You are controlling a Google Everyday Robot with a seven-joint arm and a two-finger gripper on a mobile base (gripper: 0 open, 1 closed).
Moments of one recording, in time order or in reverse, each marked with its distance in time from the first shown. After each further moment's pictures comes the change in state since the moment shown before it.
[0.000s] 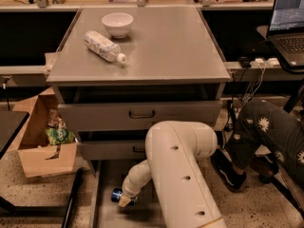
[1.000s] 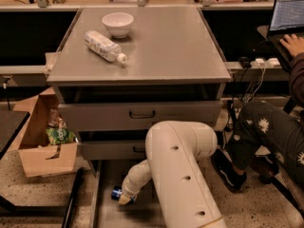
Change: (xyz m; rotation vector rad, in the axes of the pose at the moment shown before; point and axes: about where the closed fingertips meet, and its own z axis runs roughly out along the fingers) arm 0.000 0.000 0.000 0.000 0.000 0.000
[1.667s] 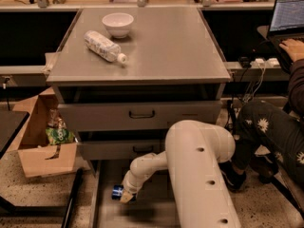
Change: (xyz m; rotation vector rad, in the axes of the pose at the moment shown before) arm -0.009 0.008 -0.042 -0.077 -0.016 -0.123
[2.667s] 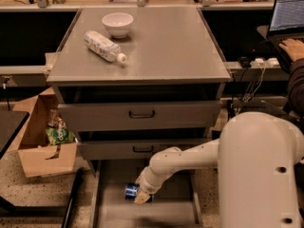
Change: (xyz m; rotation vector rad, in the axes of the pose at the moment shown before) arm 0.019 0.062 -0.142 0.021 0.004 0.035
